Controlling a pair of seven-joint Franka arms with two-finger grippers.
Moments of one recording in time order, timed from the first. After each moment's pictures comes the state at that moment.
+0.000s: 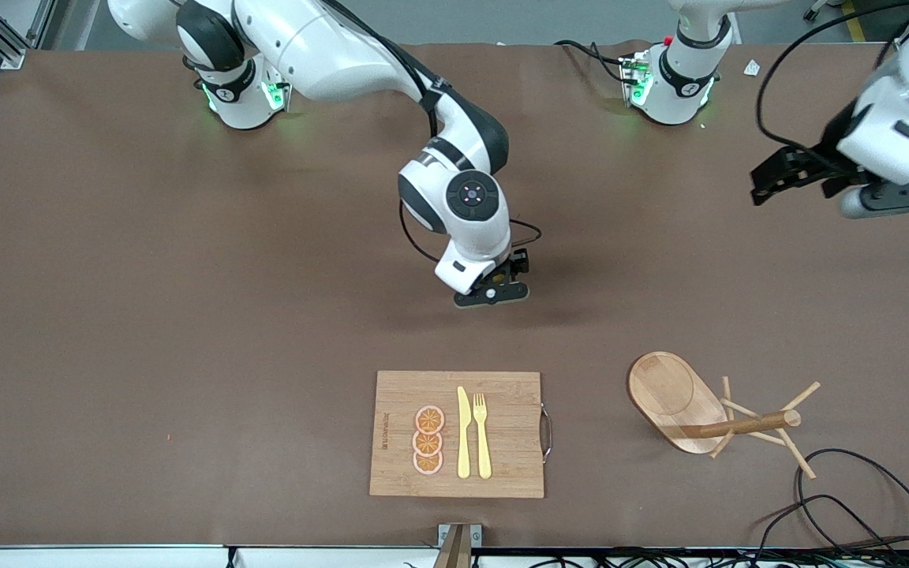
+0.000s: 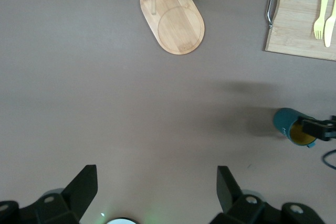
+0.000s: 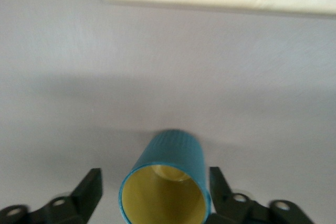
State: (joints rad) left arm 0.08 0.01 -0.31 -1.53 0.01 1.51 -0.35; right arm 0.80 0.88 0.00 -1.07 0.12 2.03 0.68
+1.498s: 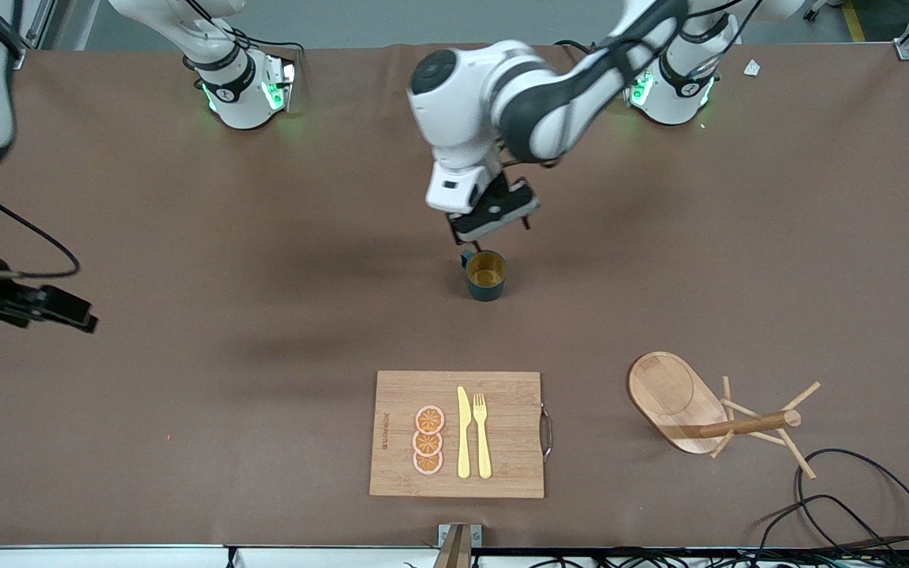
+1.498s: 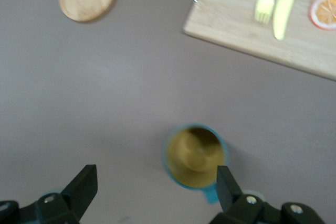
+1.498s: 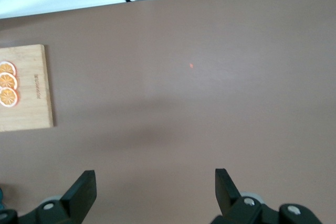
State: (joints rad) left arm -0.48 0.59 -0.61 -1.55 0.73 1.82 -1.67; right arm 0.01 0.31 -0.04 -1.23 0.05 1.63 0.07
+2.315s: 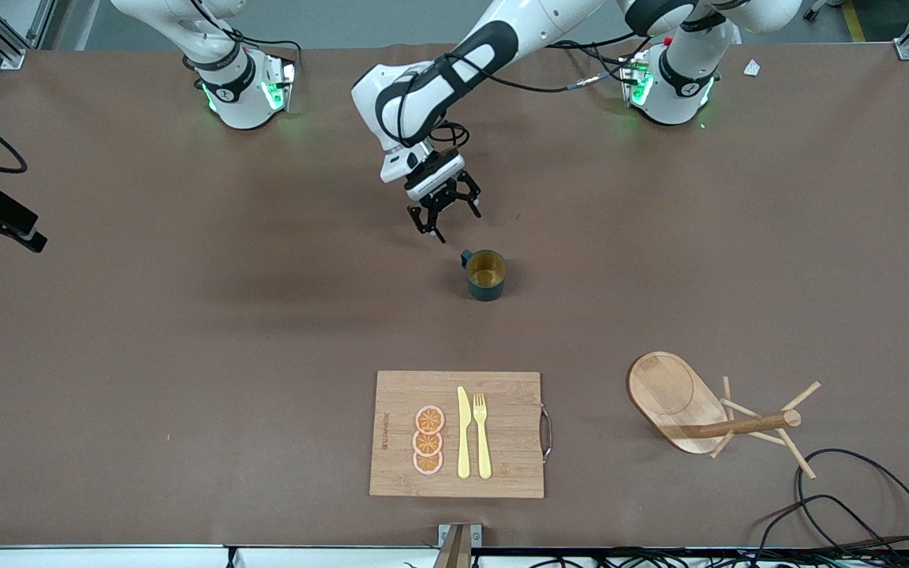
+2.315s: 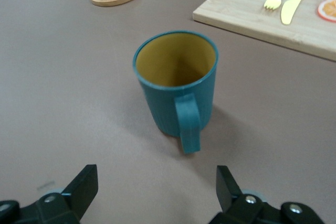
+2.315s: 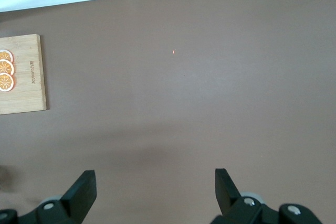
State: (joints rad) left arm -0.92 0.84 -0.41 -1.52 1.07 1.69 -2.35; right arm -0.03 0.00 -0.03 -1.55 0.03 1.69 0.05
